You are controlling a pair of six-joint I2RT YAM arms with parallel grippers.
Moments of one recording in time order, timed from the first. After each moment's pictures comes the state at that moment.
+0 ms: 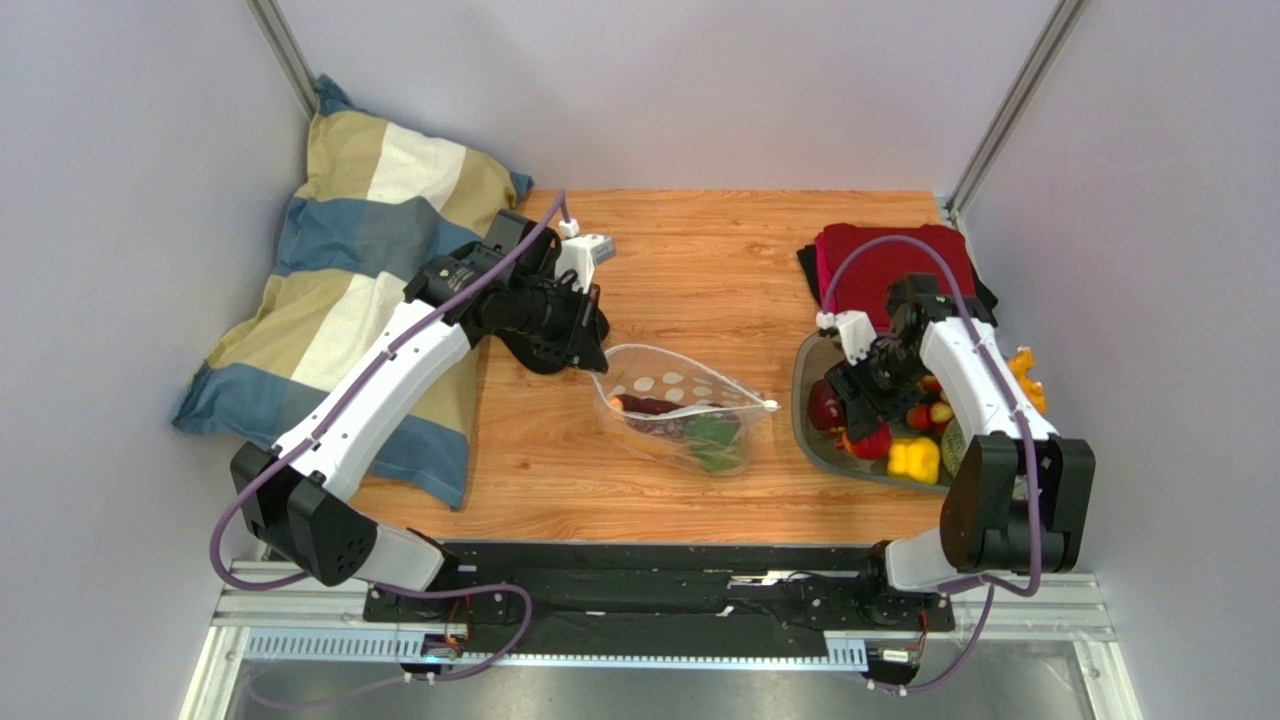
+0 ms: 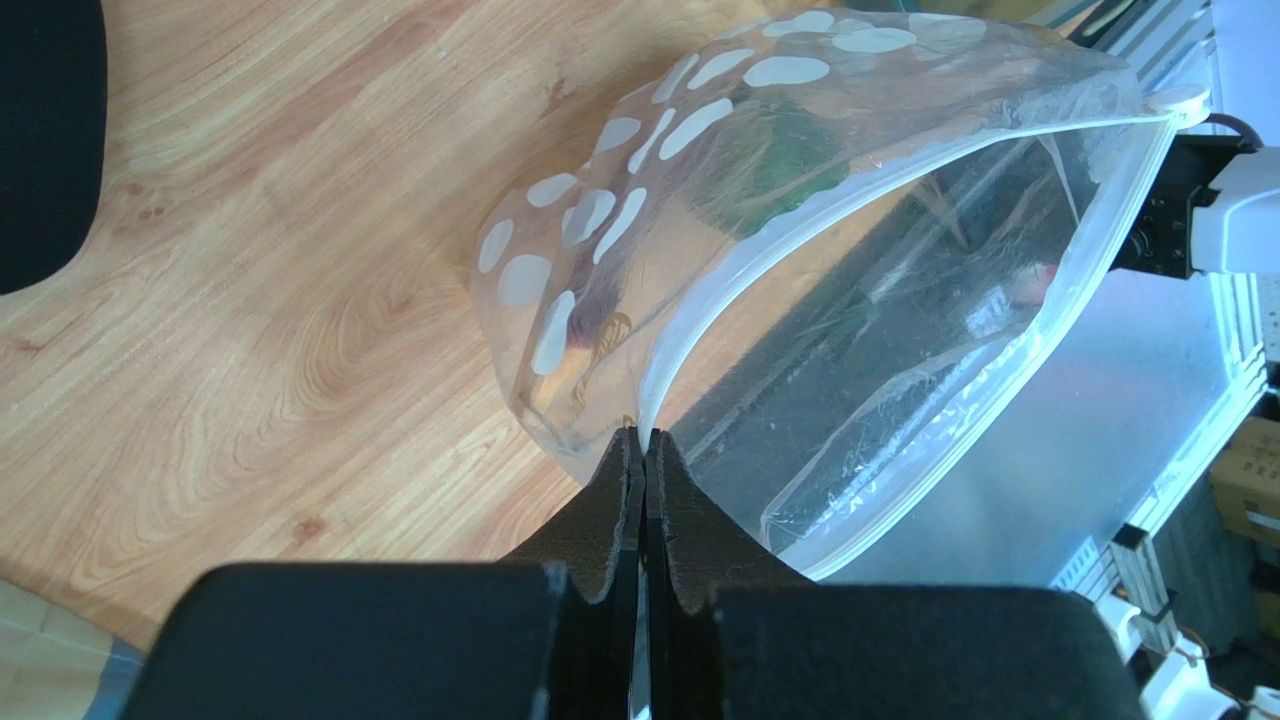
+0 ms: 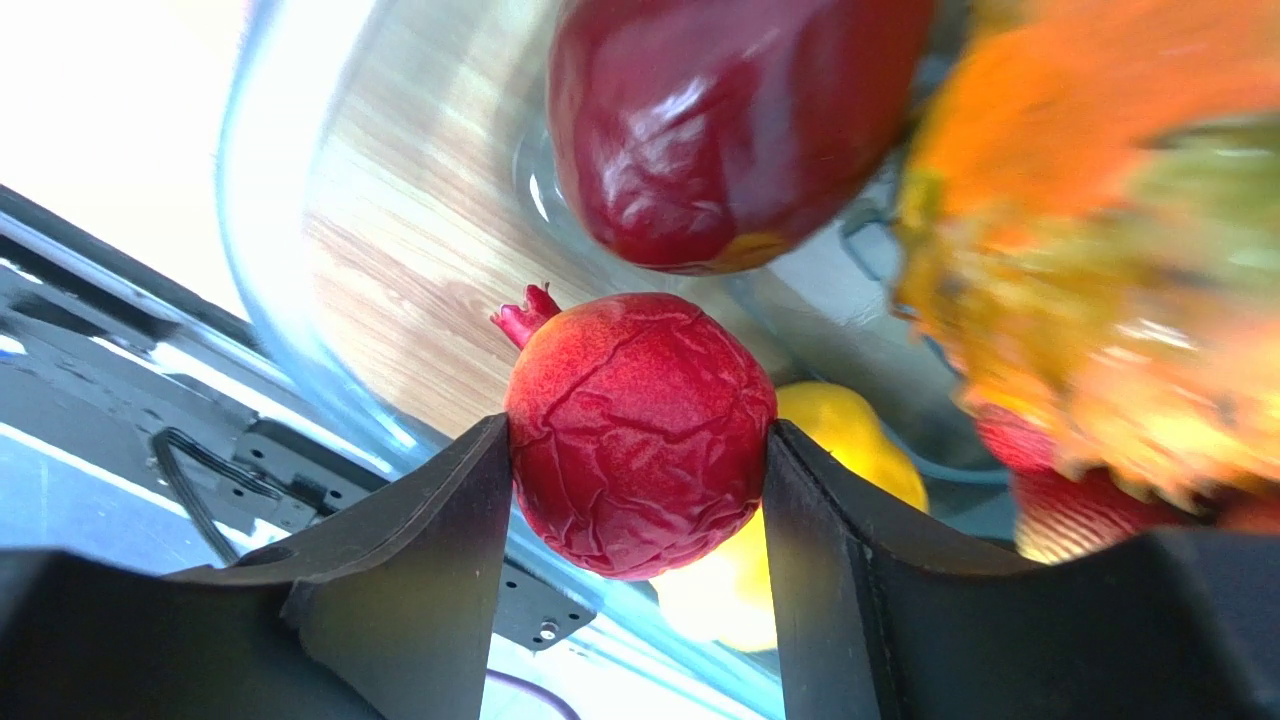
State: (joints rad) left arm -0.52 1.43 1.48 -0.99 0.48 -0.17; right arm -0.05 1.45 1.10 -1.14 -0.23 -0.66
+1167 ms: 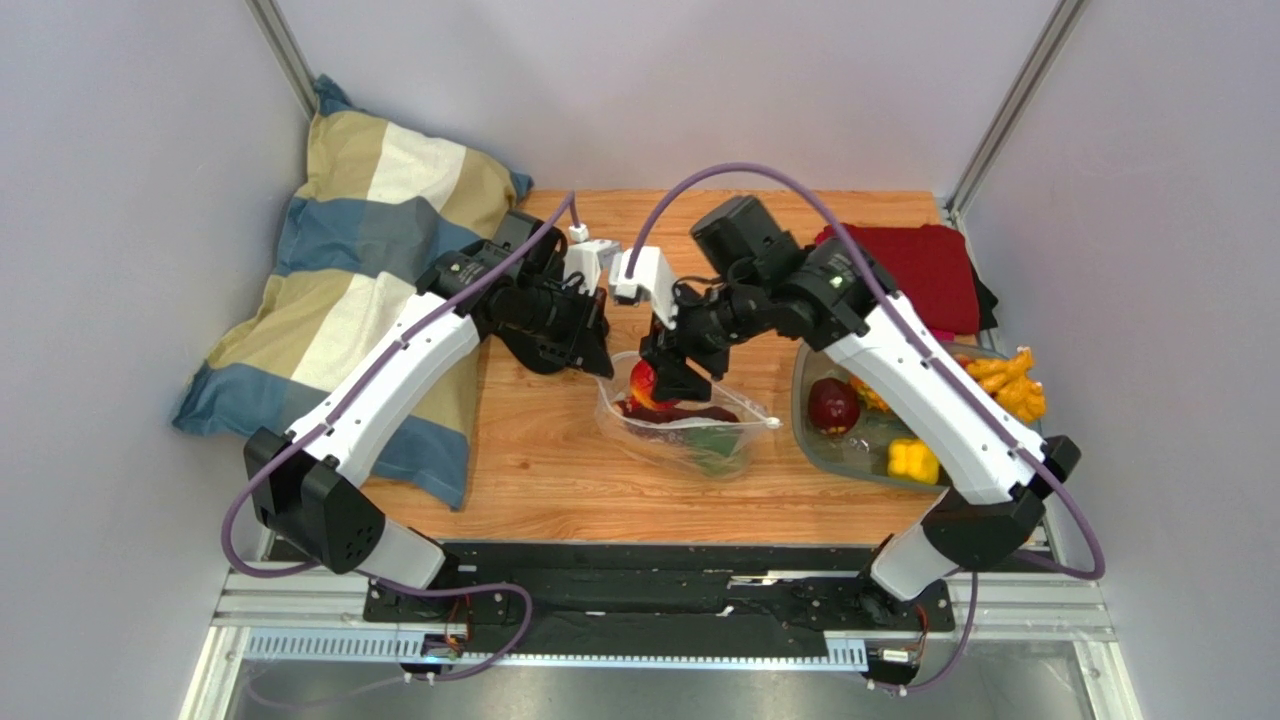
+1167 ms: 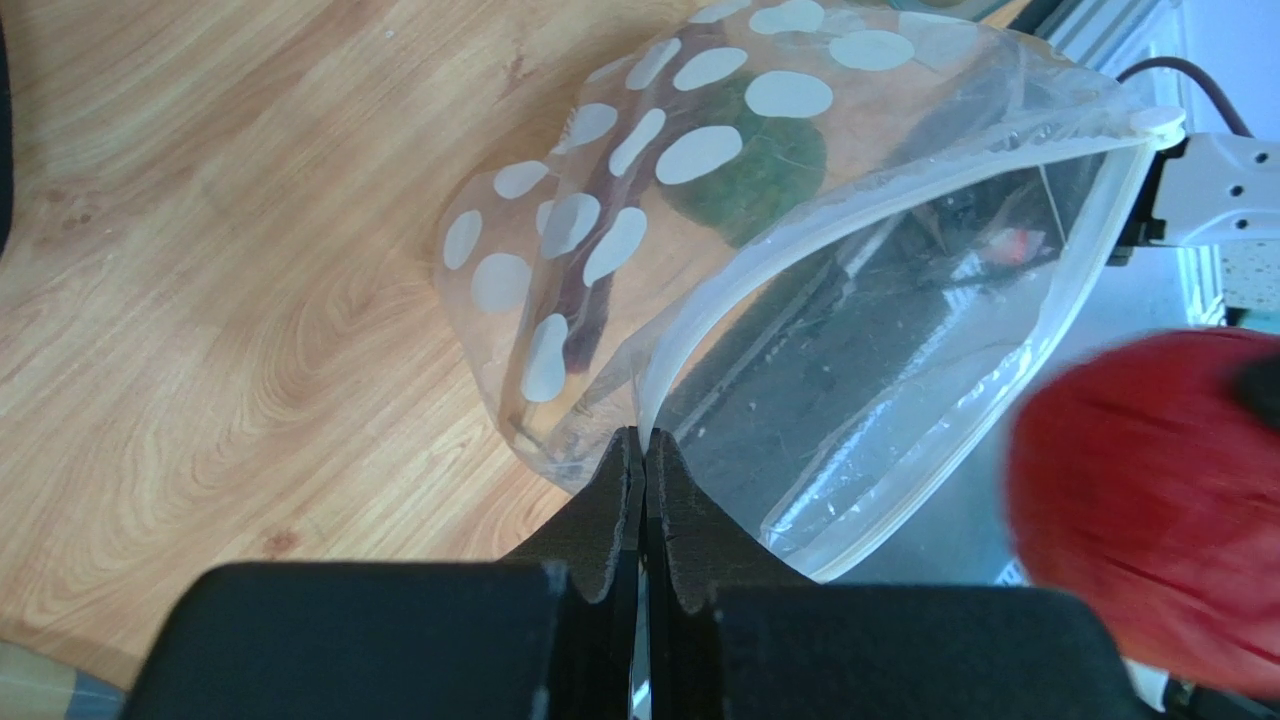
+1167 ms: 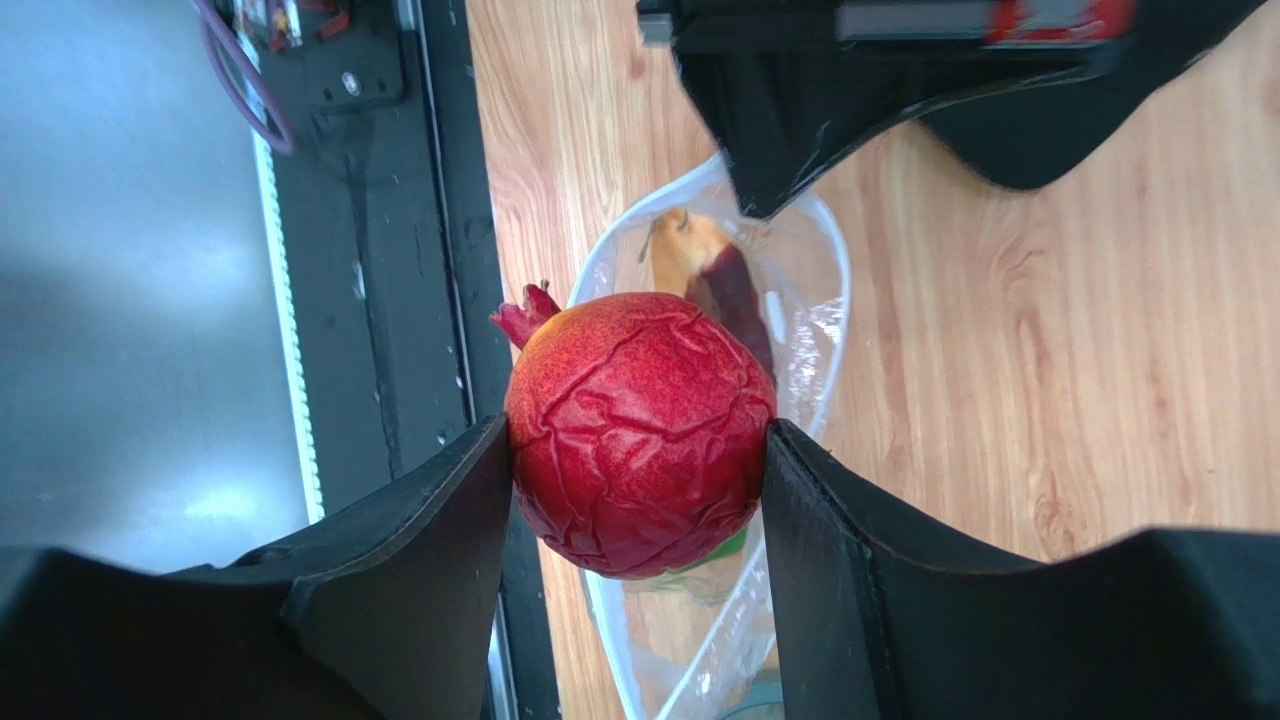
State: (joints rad) left arm -0.51 1.47 1.48 -0.99 0.55 -0.14; right arm 0.80 1.56 1.98 -1.26 -0.48 -0.42
